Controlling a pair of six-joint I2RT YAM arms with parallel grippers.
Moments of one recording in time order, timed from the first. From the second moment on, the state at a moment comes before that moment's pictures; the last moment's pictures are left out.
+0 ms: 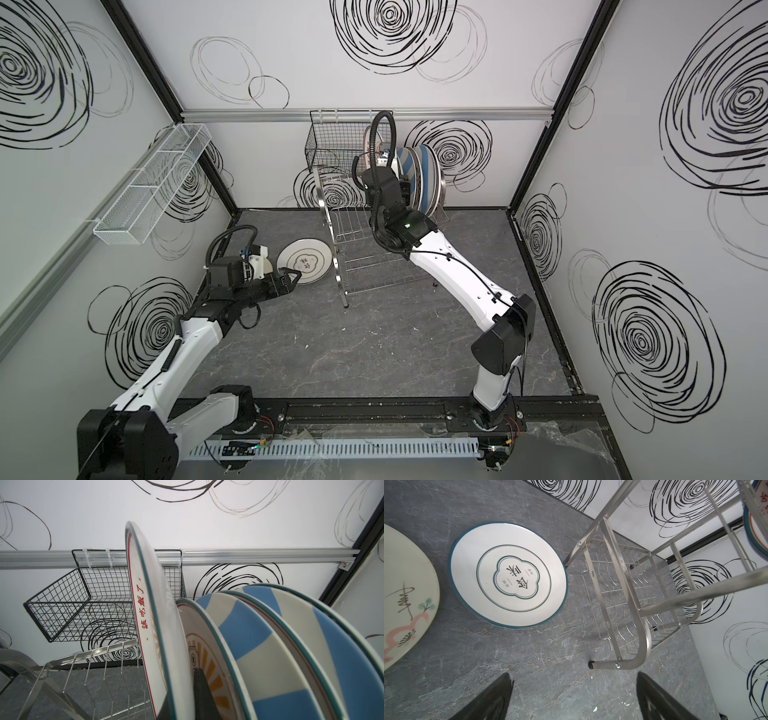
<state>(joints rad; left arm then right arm) 0.02 1.06 0.70 -0.29 0.44 -0.38 0.71 1.76 1.89 -0.30 0.80 0.15</state>
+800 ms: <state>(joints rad) 0.02 1.06 0.69 -0.29 0.44 -0.38 0.72 1.73 1.75 -0.26 0.79 0.19</state>
